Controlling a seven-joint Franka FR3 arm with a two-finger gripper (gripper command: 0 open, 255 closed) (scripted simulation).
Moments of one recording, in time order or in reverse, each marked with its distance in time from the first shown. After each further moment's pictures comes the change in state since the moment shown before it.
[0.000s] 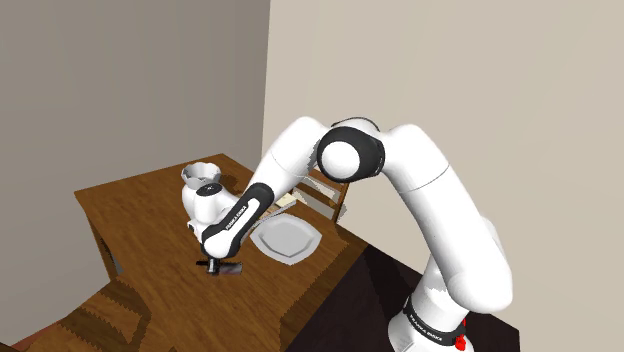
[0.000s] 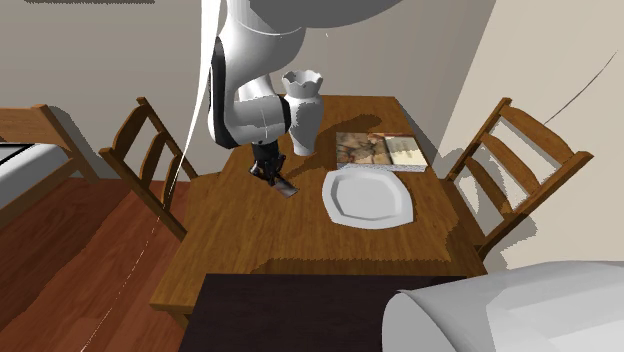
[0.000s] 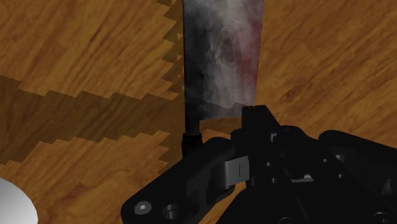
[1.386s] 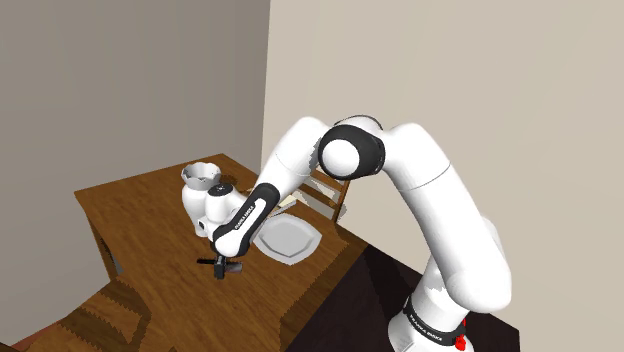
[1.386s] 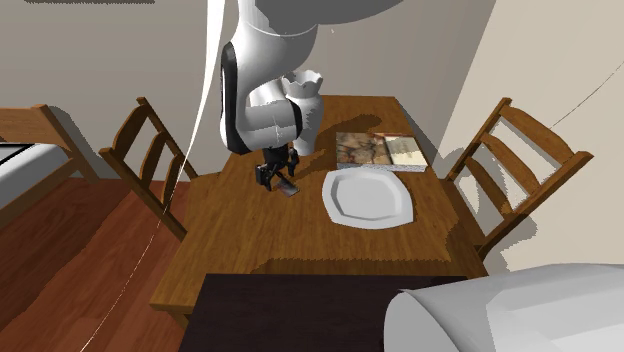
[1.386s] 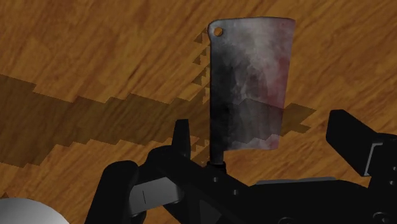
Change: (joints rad) arm -0.019 -0.011 -0.030 -0.057 -0.012 0.077 0.008
